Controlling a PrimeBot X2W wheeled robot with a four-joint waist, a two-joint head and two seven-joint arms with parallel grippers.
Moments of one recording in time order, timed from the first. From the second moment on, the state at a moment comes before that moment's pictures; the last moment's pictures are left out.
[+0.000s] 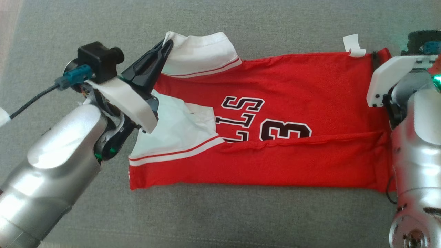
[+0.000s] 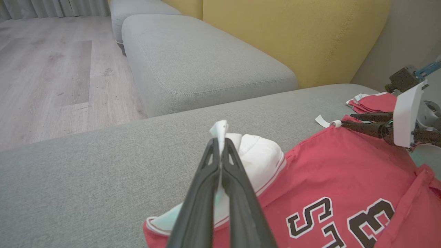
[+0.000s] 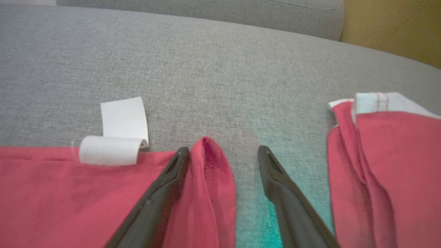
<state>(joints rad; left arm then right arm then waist) -0.87 0.49 -0.94 0.31 -0.89 -0.06 -0.02 -0.80 -0.08 -0.34 0.83 -0.34 0.12 0.27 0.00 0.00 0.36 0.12</state>
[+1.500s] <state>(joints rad) -1.12 0.41 -0.92 0.91 -0.73 -0.11 -0.24 -0.94 -0.17 0.14 1.00 0.29 0.12 -0.10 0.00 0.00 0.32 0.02</state>
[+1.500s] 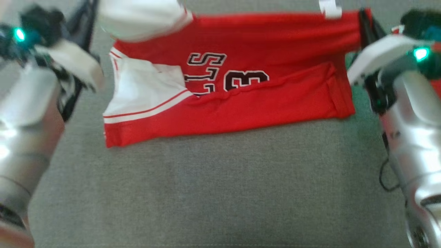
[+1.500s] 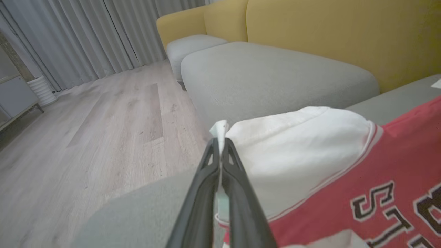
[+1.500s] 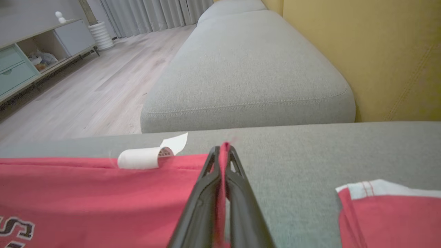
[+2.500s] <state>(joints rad) -0.77 0.48 -1.14 0.77 -0.75 -0.11 -0.15 -0.62 -0.45 0.55 0.72 0.71 0.12 0.33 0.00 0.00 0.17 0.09</state>
